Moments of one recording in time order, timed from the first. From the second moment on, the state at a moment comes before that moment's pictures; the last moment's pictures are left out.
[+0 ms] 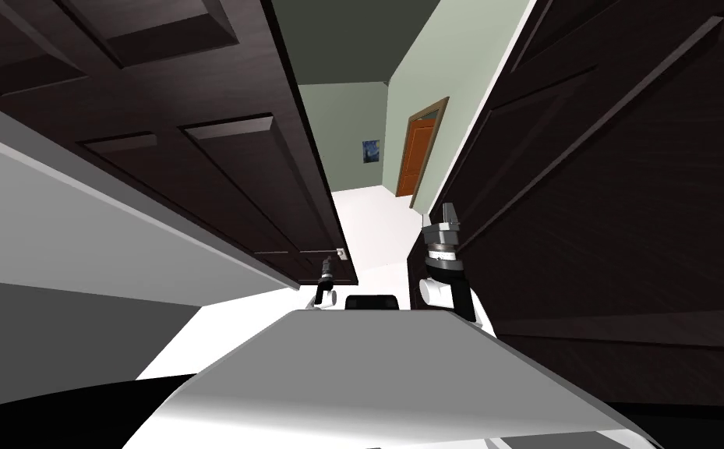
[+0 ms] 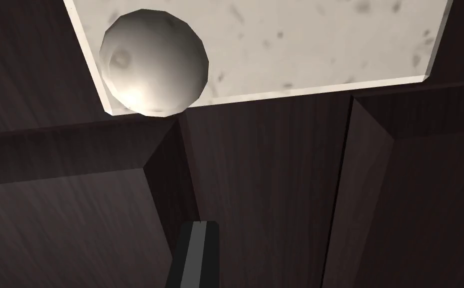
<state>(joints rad) 0.03 0.07 0.01 -0.83 0.24 -0.73 -0.20</state>
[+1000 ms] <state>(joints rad) -0.04 0.23 -0.05 -0.72 0.23 -0.71 -0.12</state>
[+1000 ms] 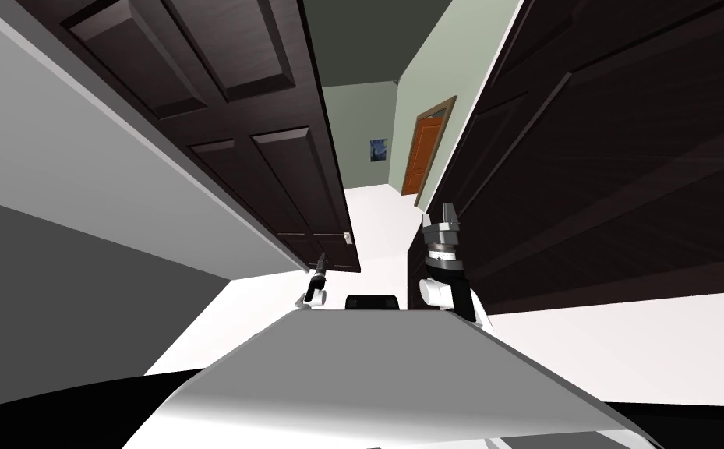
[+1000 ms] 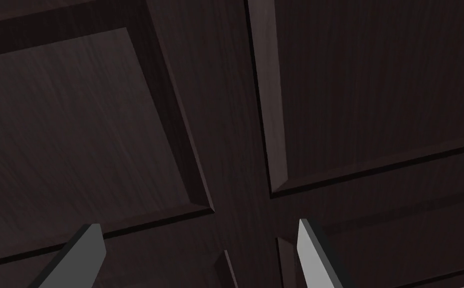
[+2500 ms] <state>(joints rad) -0.19 0.04 -0.12 -0.62 0.14 -0.76 -0.06</state>
